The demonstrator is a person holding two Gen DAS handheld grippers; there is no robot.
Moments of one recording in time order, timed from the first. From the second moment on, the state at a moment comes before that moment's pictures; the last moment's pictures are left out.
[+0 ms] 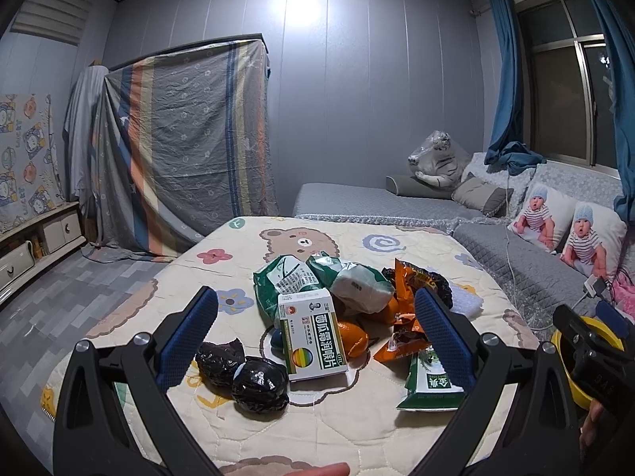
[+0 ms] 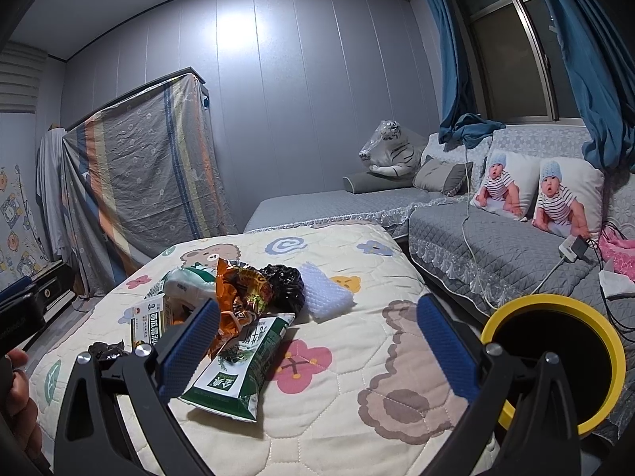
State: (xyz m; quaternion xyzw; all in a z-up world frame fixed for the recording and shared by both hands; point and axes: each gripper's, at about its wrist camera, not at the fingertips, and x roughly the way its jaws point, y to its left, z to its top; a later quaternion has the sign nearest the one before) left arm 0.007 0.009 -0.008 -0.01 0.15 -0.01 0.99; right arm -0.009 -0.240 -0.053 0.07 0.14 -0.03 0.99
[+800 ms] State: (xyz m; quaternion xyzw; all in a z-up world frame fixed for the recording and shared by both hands) left arm 0.070 0.093 -0.079 0.04 0.30 -0.04 0.95; right arm 0.082 -0.218 -0.064 0.03 0.27 0.14 0.95
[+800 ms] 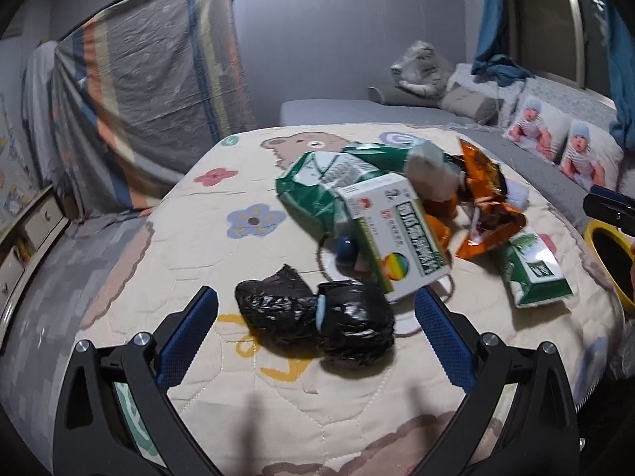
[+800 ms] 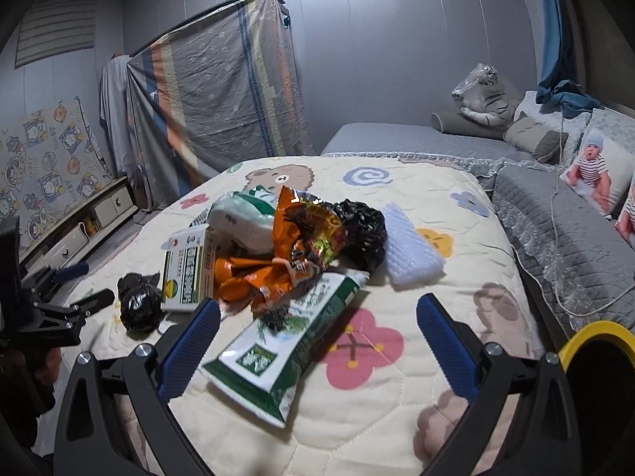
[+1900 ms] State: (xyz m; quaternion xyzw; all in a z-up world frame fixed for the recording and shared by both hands) left arm 0.144 0.104 -0.137 -0.07 0.35 -0.02 0.93; right arm 0.236 -0.172 -0.108 0.04 0.35 0.13 0.93
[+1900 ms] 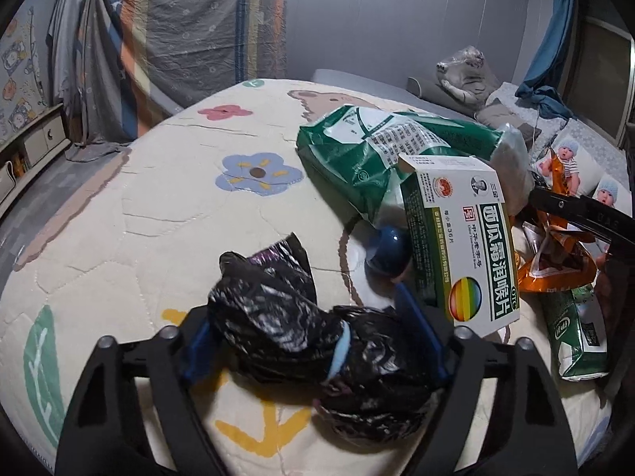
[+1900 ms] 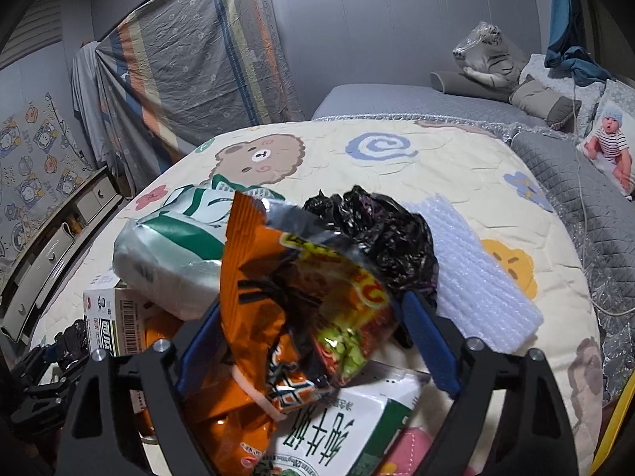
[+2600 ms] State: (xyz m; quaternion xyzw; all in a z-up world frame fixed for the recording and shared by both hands) left arm 0.122 0.111 -0.106 -0.08 0.30 -0.04 0.95; right arm 0.194 -0.192 -0.064 0.07 0.30 0.16 0.94
